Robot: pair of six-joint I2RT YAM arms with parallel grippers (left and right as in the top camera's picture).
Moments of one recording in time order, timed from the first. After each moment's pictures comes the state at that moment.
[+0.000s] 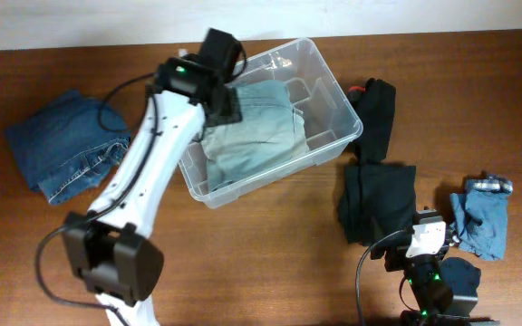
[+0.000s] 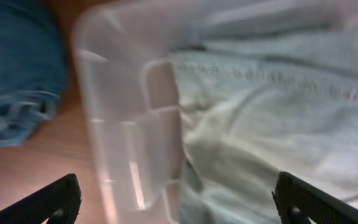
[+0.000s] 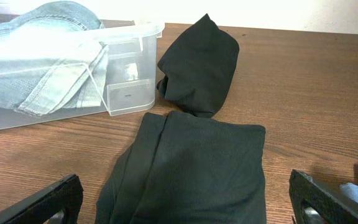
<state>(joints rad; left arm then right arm) -0.38 1.95 1.97 -1.24 -0.32 -0.52 -0.14 0.01 0.14 -0.47 -0.23 -0.10</state>
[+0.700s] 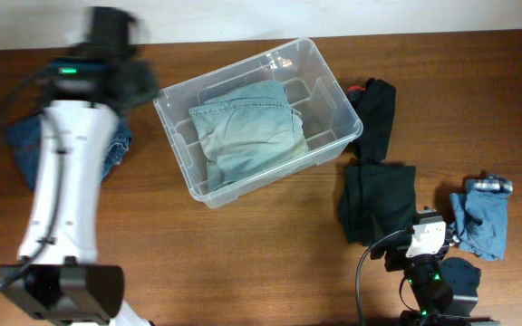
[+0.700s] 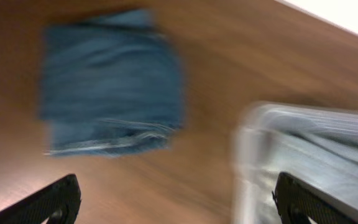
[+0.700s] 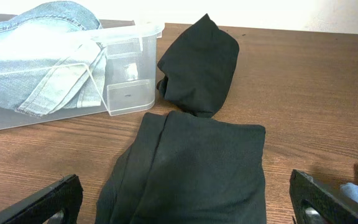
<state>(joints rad) -0.04 1.81 1.97 -1.24 -0.32 -0.46 -0.14 0.01 0.14 -0.47 -0.23 -0.10</state>
